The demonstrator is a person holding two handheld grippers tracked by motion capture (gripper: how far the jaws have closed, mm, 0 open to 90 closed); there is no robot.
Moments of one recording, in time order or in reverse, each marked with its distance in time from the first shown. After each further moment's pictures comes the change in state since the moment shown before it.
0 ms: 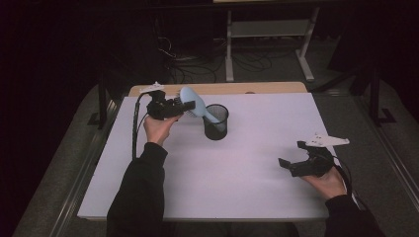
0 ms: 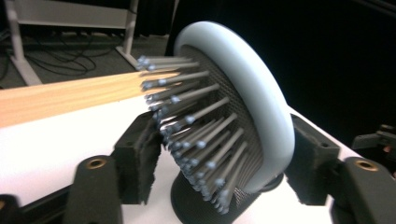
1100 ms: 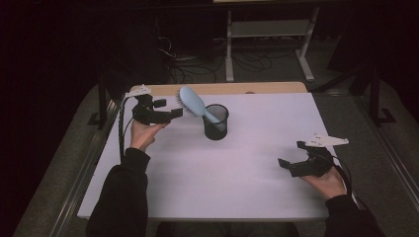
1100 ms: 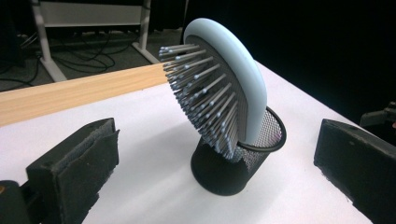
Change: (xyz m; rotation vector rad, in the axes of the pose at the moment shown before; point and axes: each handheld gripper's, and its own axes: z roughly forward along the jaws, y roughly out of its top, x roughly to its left) left arm -0.006 -0.002 -0.044 0.028 0.072 0.080; right arm 0.000 0.000 0.001 0.004 0.002 -0.006
